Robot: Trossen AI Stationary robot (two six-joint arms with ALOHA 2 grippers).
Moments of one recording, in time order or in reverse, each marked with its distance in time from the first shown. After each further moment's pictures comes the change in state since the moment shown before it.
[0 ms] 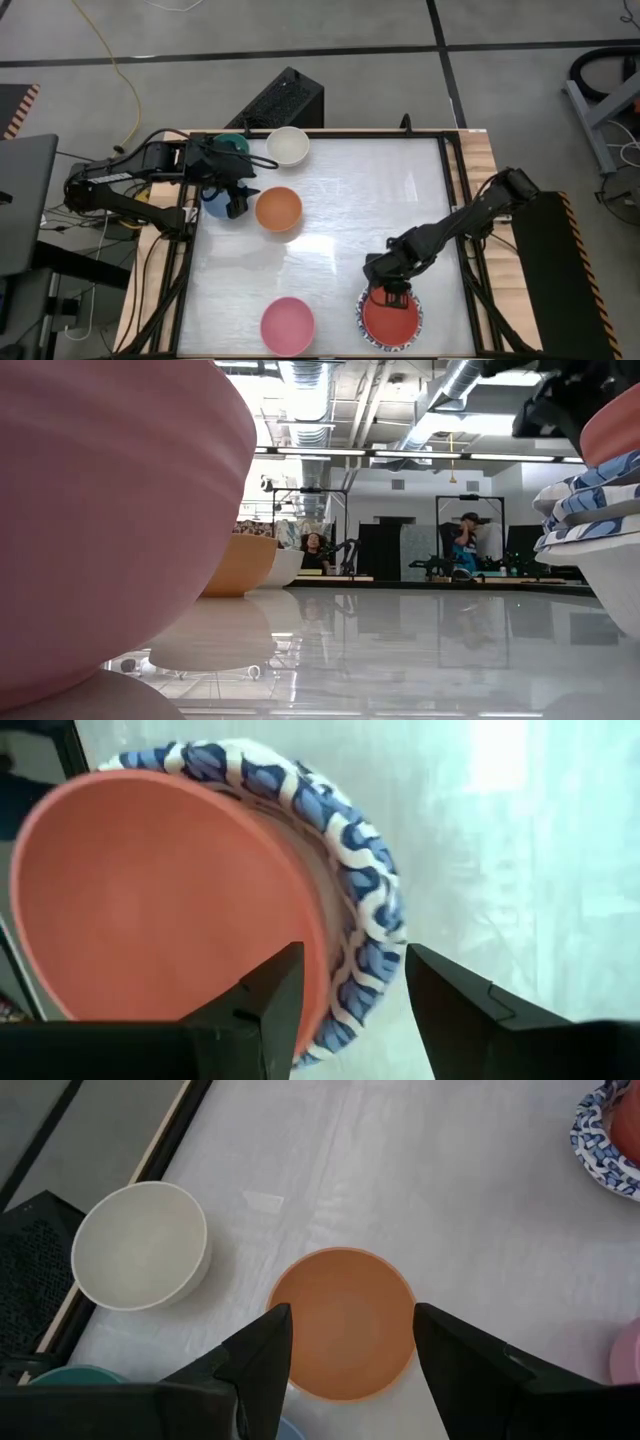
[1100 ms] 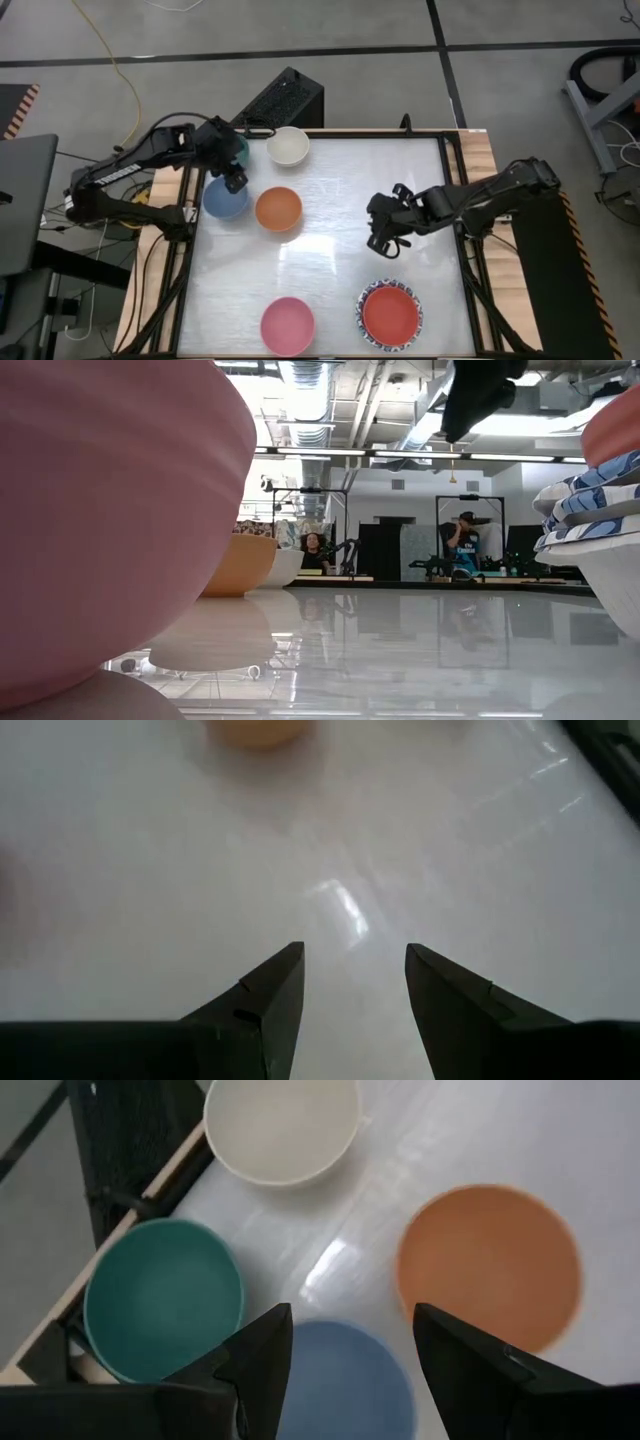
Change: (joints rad) left arm 0.321 0.000 -0.088 -0.115 -0.023 -0.035; right arm -0.199 -0.209 0.000 0.026 0.574 0.026
